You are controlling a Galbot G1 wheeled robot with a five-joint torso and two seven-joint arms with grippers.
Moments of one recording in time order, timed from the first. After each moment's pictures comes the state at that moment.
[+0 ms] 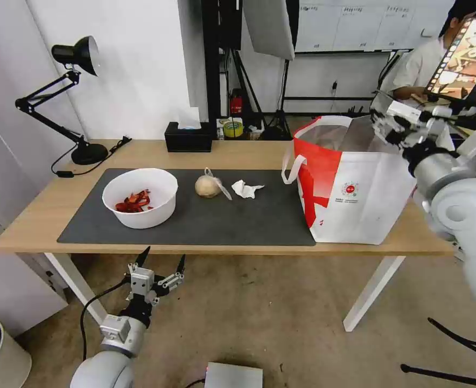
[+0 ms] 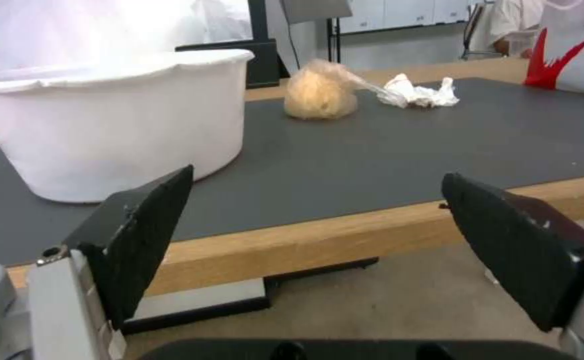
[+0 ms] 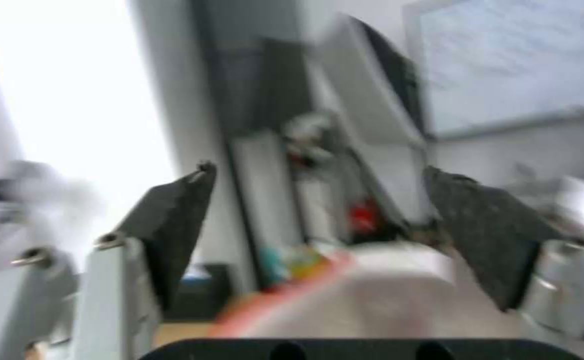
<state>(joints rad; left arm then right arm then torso) 1.58 -1.21 -0.48 -2.03 -0.20 -0.11 -0.01 -0.77 0.74 0.48 2.08 1.16 -0.29 0.26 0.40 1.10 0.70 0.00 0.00</state>
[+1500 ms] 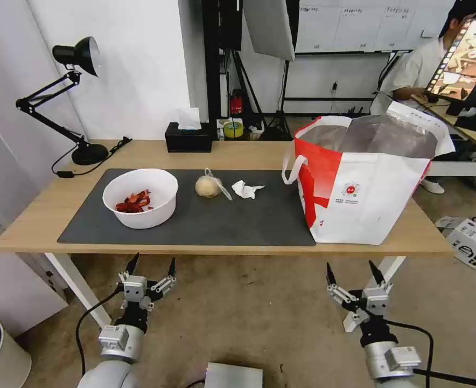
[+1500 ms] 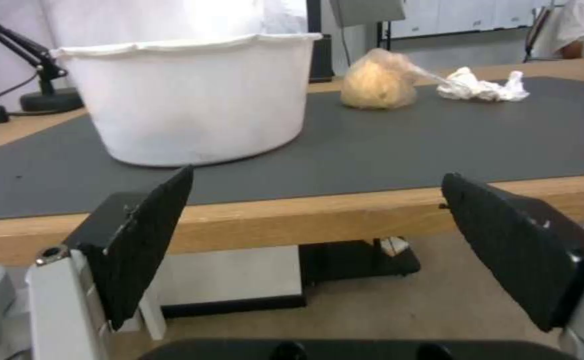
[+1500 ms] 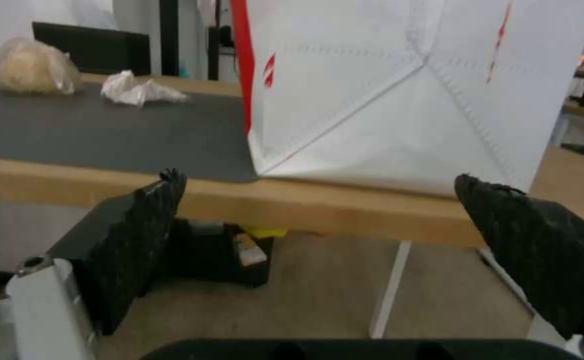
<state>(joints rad) 1.61 -1.33 -0.53 -1.98 -0.13 -0.18 -0.04 -1.72 1.19 0.46 2.00 0.16 0.29 0.22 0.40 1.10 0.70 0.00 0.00</state>
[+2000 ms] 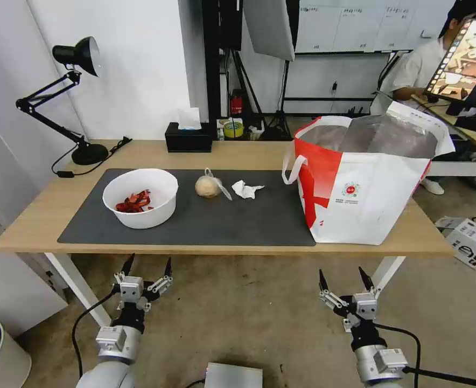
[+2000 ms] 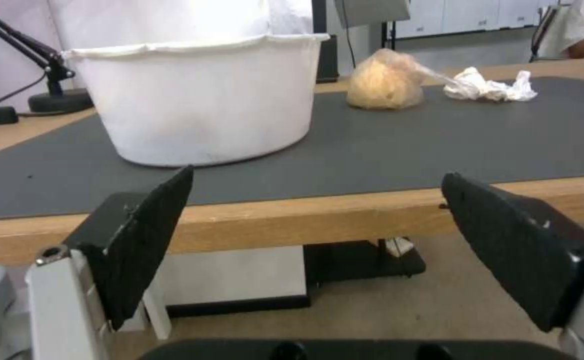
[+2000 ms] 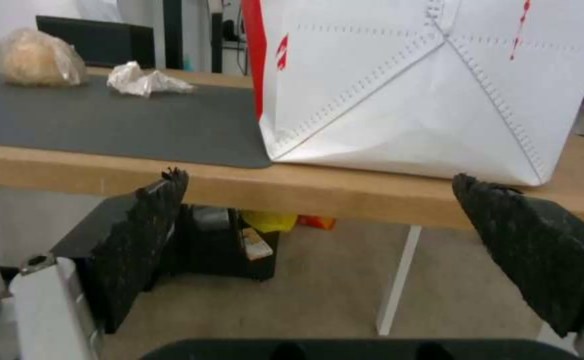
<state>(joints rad) 1.61 -1.33 -0.53 -1.98 -0.13 -0.18 -0.05 -1.70 1.20 0.44 1.99 0.16 0.29 0.22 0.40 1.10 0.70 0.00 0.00</state>
